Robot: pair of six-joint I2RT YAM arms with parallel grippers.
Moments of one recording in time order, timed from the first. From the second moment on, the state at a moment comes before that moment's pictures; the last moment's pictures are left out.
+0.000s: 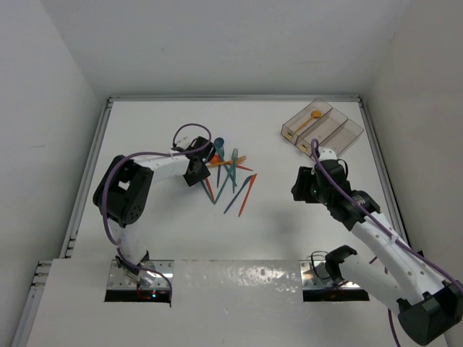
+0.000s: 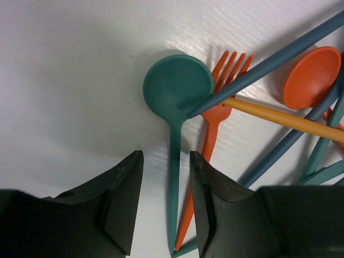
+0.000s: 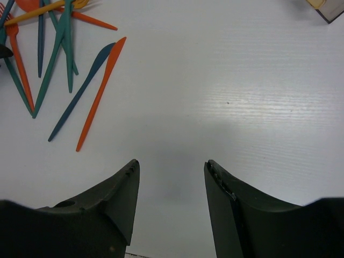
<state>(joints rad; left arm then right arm) -0.49 1.83 1.09 -0.47 -0.34 -1.00 0.44 0.84 0.67 -0.58 0.14 0.41</state>
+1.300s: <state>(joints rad) -0.51 1.38 1.05 -0.32 -0.07 -0.86 0.58 1.22 0.96 -0.38 -0.30 0.41</state>
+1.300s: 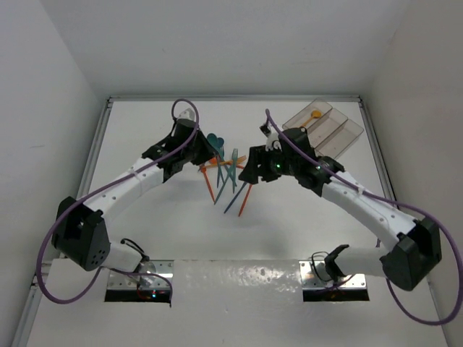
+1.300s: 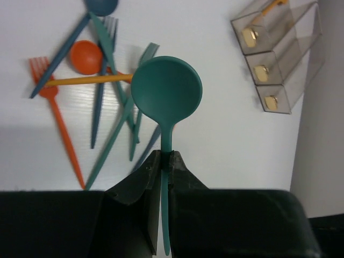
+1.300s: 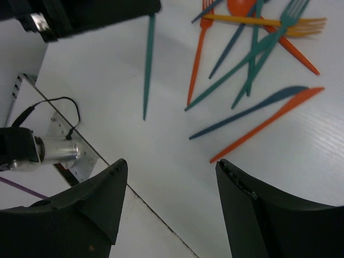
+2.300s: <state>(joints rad) -0.56 1.46 1.16 -0.30 0.03 -0.81 0.68 1.56 1.11 -0.15 -0.15 0.51</state>
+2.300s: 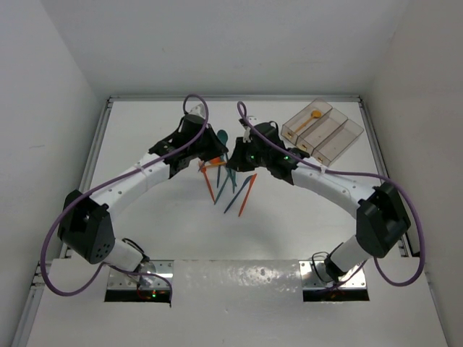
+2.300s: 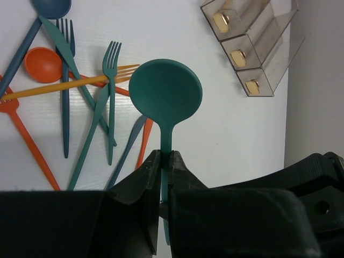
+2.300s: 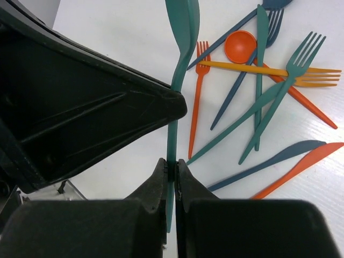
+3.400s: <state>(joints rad) -0.50 1.52 1.11 -0.44 -0.17 -0.63 0.16 2.09 1.69 -0.35 0.42 0.70</state>
